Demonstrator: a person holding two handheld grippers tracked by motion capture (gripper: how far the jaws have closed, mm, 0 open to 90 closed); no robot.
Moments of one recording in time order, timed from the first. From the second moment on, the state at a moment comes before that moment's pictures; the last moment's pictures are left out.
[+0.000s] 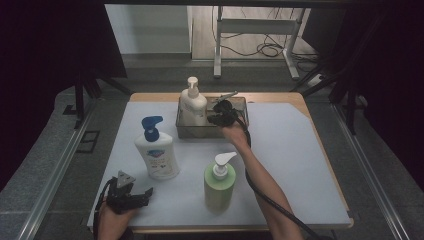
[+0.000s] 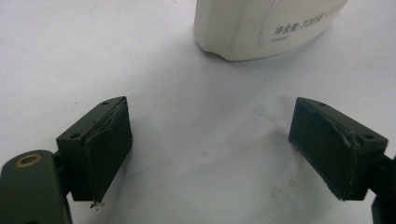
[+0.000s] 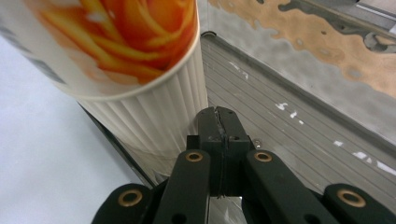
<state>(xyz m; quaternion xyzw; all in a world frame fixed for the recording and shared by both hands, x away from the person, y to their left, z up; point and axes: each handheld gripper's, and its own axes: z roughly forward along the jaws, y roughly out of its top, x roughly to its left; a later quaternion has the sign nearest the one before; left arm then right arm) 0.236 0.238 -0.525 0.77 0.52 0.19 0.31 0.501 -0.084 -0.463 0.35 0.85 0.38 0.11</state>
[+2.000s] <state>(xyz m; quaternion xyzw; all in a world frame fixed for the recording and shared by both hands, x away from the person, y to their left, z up) 0.236 0.238 -0.525 0.77 0.52 0.19 0.31 0.502 -0.045 -0.464 0.35 0.85 0.38 0.09</state>
